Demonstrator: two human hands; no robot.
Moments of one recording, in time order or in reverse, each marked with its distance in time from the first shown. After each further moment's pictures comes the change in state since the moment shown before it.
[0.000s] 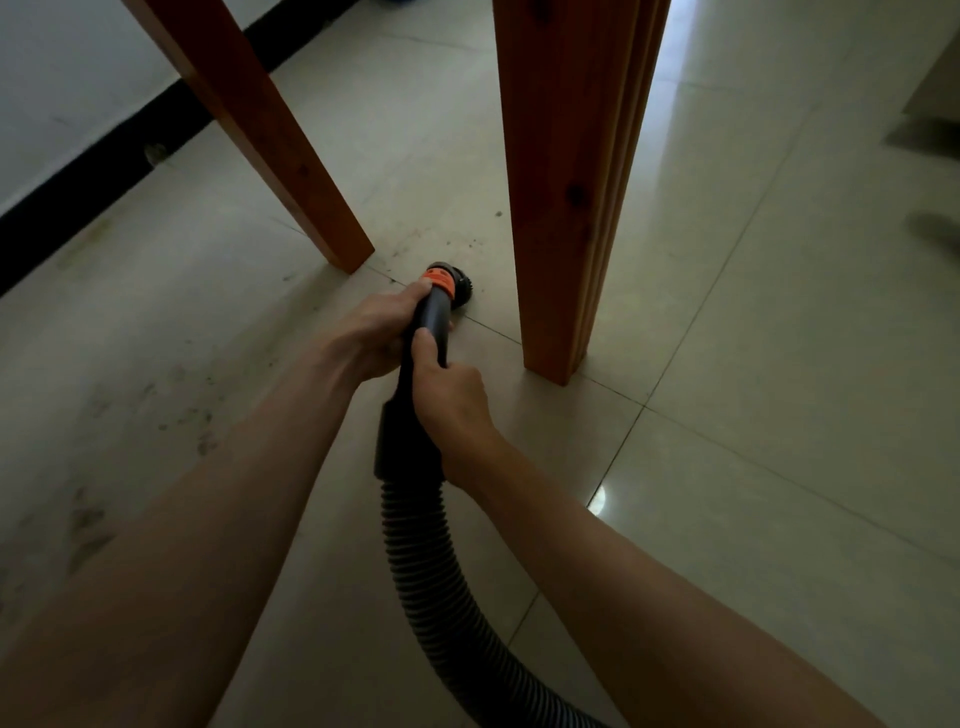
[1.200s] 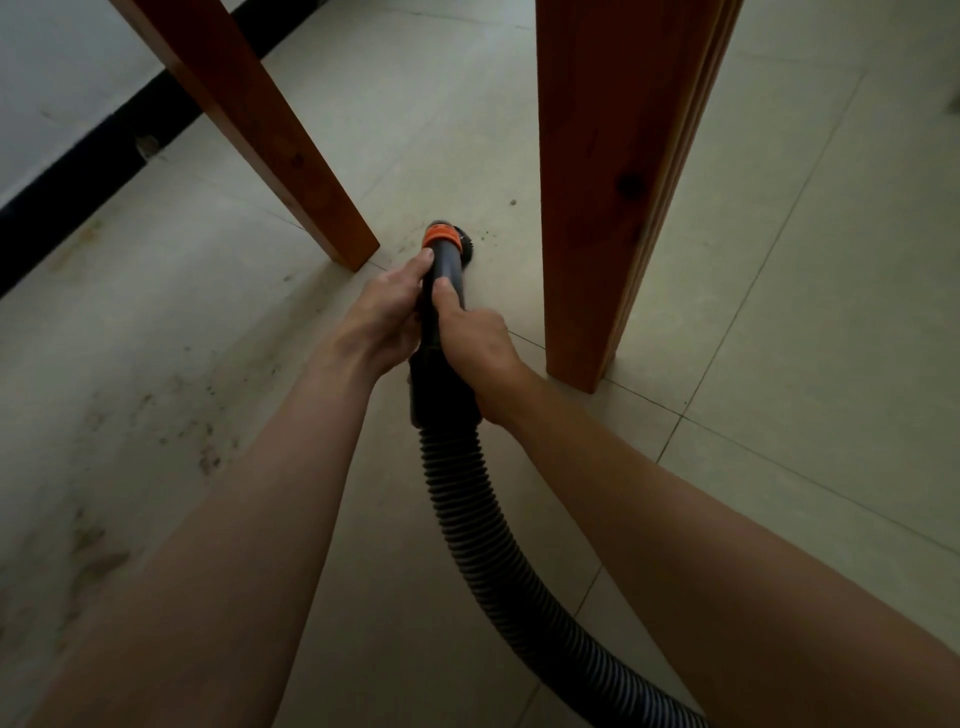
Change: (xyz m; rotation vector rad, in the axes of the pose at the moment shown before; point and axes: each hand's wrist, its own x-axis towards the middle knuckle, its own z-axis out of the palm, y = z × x) left_hand 0.032 0.010 -0.003 -0.275 -0.057 0.161; right_hand 0.067 -0.035 -0.005 -0.056 0.014 -0.060
